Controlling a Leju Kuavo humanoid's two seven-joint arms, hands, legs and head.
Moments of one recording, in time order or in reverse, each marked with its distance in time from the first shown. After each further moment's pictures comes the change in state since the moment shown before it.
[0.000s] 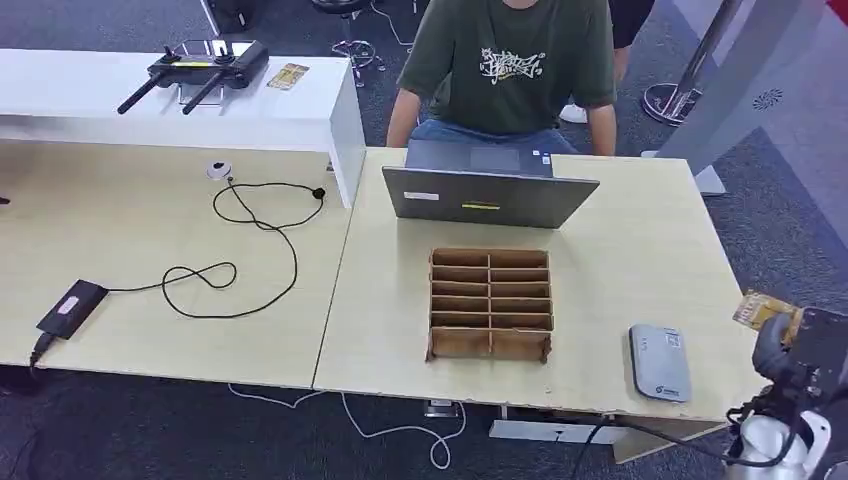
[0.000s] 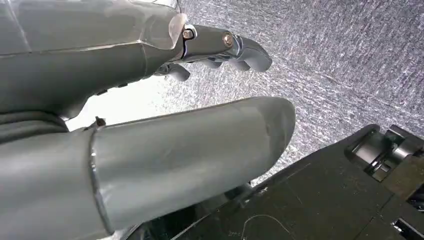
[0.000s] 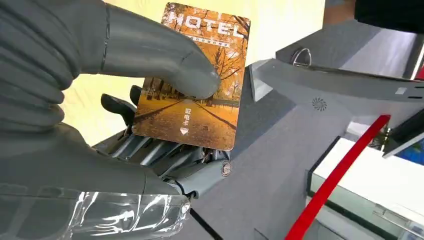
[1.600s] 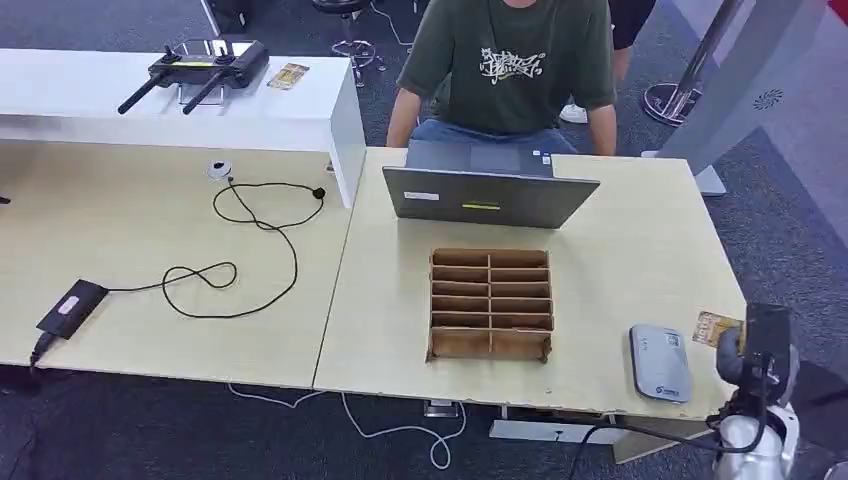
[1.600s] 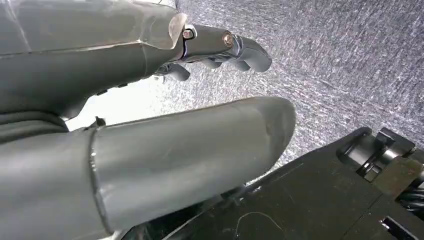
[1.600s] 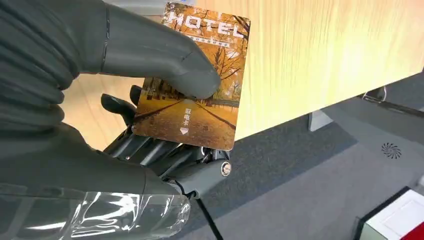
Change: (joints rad) left arm 0.001 -0.009 -0.002 0.000 -0.014 0.023 -0.003; right arm -0.026 -0.004 0.018 0.117 0.136 0.107 0.145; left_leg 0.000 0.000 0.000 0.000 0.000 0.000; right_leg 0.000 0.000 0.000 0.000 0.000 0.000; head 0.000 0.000
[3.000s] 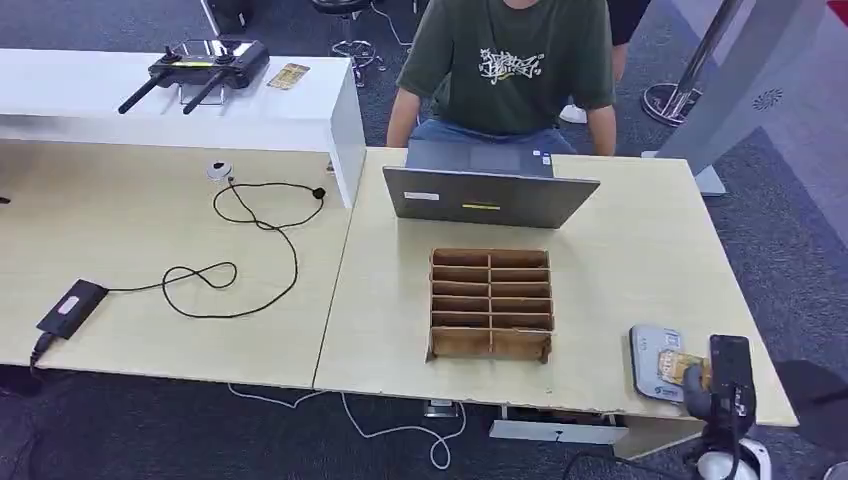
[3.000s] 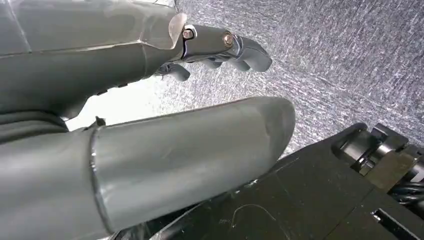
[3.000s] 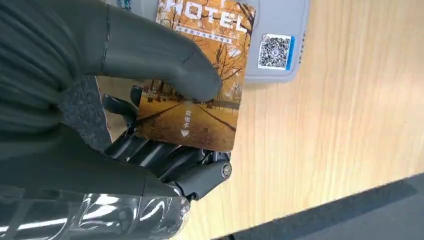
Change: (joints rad) left arm 0.000 -0.005 -0.003 0.000 0.013 -0.005 0.006; right arm 0.136 0.084 0.007 -0.088 0.031 0.132 0.111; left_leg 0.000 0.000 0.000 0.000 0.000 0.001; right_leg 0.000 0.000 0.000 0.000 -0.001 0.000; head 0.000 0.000
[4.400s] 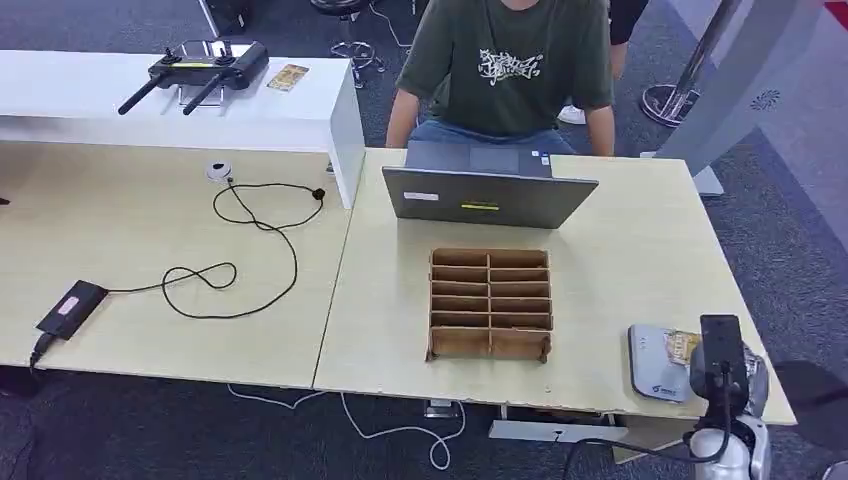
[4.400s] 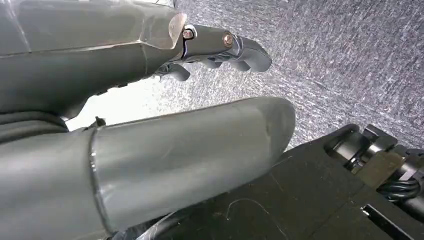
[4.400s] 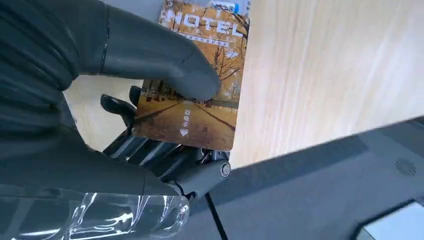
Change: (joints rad) left arm 0.009 -0.006 -0.030 0.000 0.027 0.037 -0.009; right arm -0.072 -0.021 0.021 0.049 0.158 -0.164 -0.082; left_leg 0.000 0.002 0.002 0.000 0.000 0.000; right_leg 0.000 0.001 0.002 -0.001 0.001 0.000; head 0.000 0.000
